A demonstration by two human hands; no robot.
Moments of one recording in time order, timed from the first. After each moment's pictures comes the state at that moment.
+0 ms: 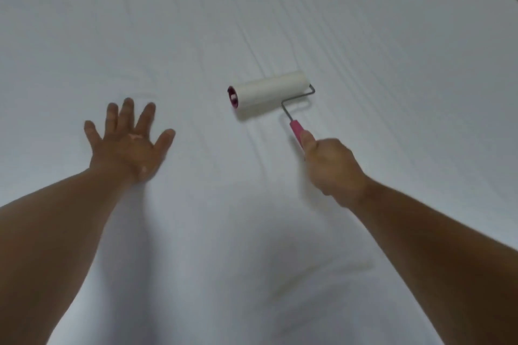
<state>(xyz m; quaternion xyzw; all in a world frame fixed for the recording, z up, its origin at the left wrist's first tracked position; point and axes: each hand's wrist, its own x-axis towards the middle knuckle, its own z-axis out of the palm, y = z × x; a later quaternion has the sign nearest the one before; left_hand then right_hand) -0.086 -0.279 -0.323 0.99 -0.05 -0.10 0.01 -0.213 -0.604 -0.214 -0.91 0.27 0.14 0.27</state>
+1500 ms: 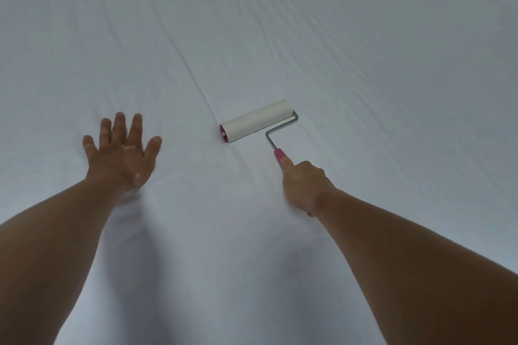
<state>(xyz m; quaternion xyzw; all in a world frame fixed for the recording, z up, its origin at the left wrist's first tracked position) -0.125 -0.287 -0.319 0.99 -0.06 -0.14 0.00 -0.276 -0.601 -0.251 -0.93 0.18 0.28 0.14</state>
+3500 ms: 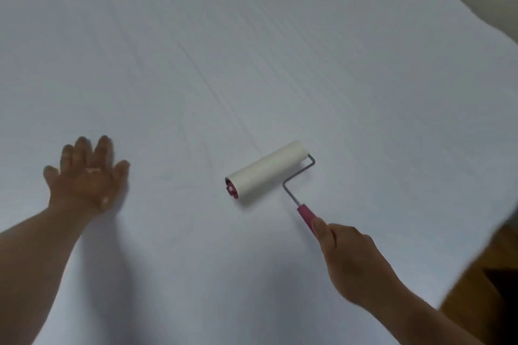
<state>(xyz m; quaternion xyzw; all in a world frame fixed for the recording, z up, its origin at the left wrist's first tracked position) -0.189 -0.183 -0.289 0.98 -0.12 0.02 0.13 -0.473 -0.525 -0.148 -0.87 0.35 0.21 0.27</state>
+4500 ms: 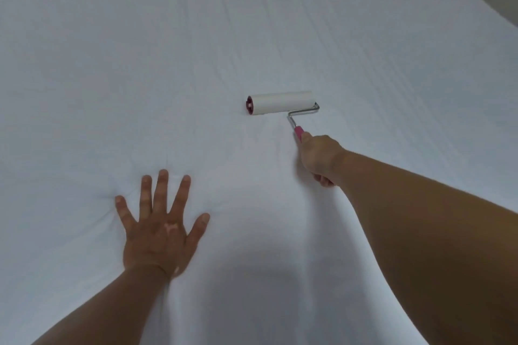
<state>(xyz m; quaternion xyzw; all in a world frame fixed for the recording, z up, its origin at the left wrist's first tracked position) -0.121 -0.122 -0.350 1.00 -0.06 -0.05 0.02 -0.021 -0.416 -0.239 -0.90 0.29 0.22 0.23</state>
